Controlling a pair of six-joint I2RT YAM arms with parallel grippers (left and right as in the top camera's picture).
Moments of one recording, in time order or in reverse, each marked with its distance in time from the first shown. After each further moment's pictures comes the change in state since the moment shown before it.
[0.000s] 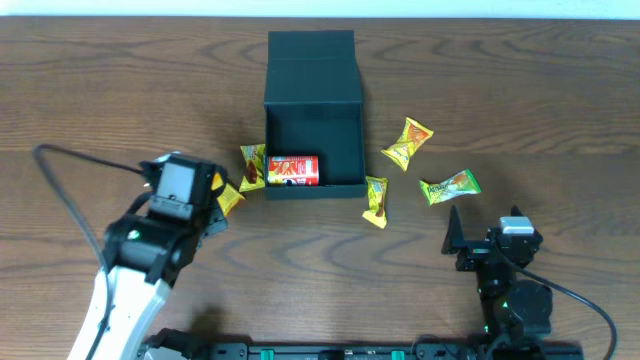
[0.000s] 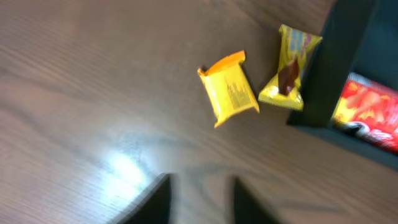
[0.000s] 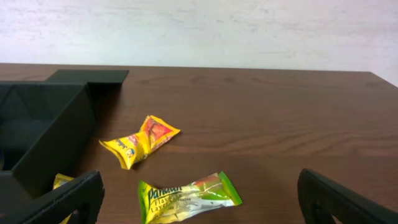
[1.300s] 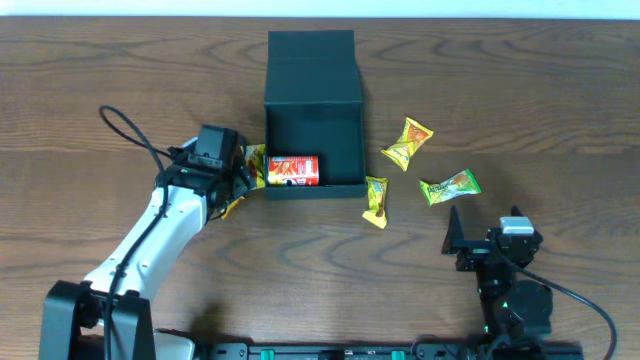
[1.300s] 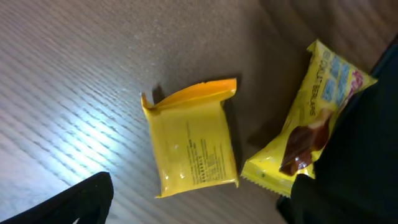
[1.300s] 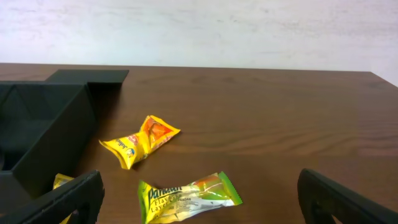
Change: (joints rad) left arm 0.069 0.450 -0.050 0.399 0.097 -0.239; right arm 0.000 0.000 0.000 0.000 0.000 0.000
